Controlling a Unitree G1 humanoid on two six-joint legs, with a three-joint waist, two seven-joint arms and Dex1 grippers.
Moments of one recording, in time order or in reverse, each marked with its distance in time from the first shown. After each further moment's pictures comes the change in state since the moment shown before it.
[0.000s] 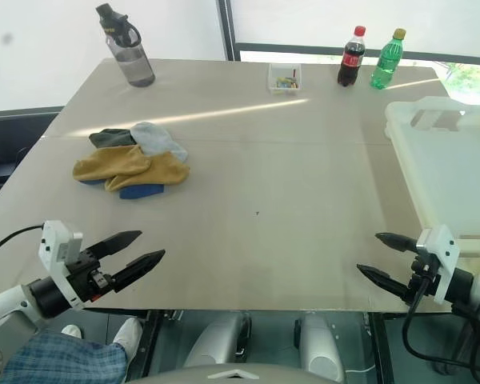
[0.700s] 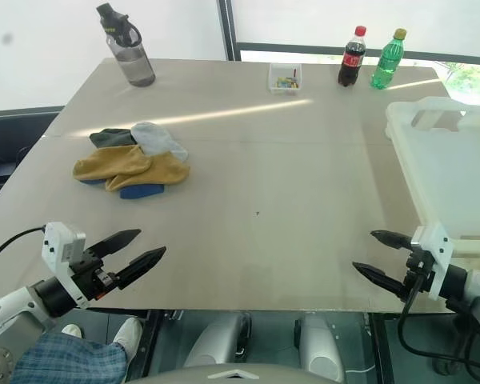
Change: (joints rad) left arm -0.021 -0.066 -0.018 -0.002 0.070 -0.010 0.016; right arm -0.034 0.002 0.038 0.011 -0.005 -0.004 -0.005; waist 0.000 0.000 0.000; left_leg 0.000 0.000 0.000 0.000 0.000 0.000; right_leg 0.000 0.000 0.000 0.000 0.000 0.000
